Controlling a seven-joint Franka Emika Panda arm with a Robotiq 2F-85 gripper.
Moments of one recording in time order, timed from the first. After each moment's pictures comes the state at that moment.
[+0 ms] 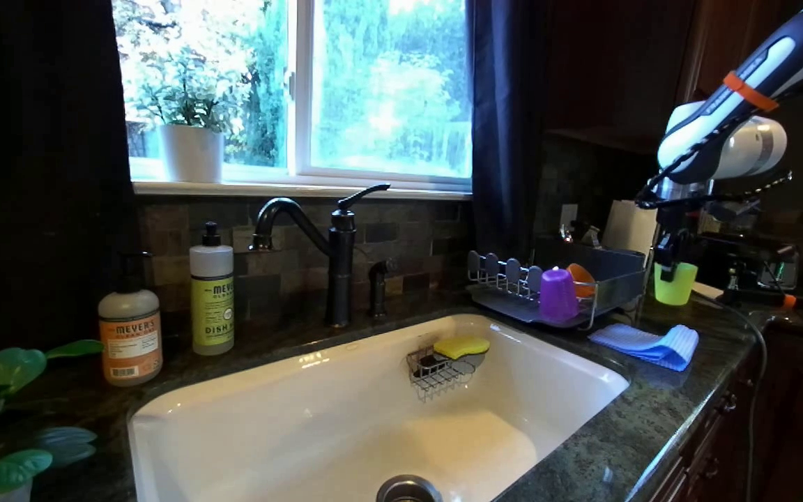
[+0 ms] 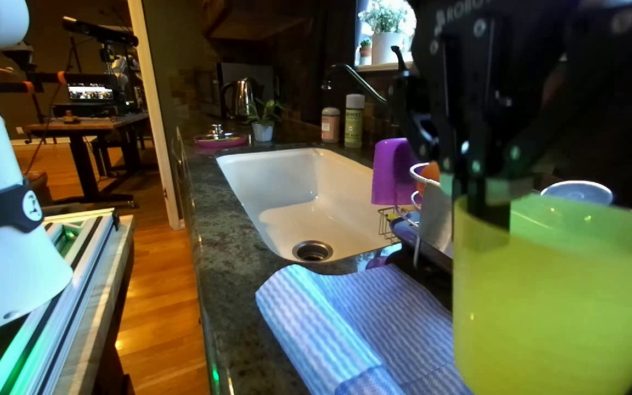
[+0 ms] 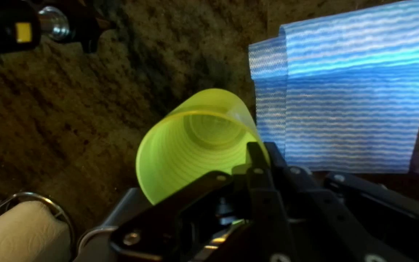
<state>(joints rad) -0.37 -0.13 -0.35 -2.46 -0.30 2.49 -0.44</state>
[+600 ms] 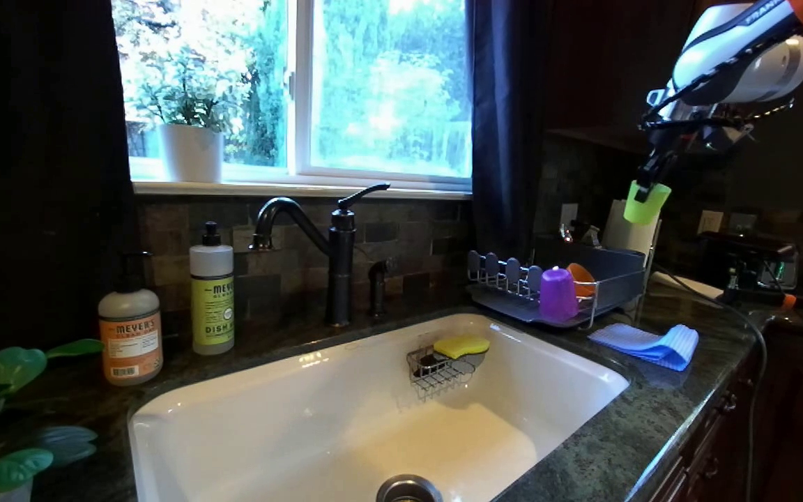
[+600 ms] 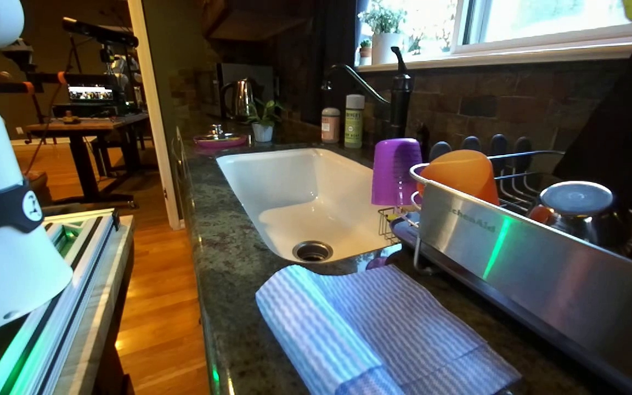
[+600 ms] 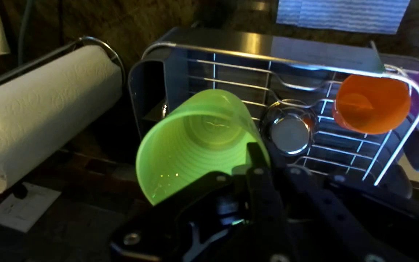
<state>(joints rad) -0.29 -0.38 -0.33 -2.39 -0.29 2.49 -0.49</state>
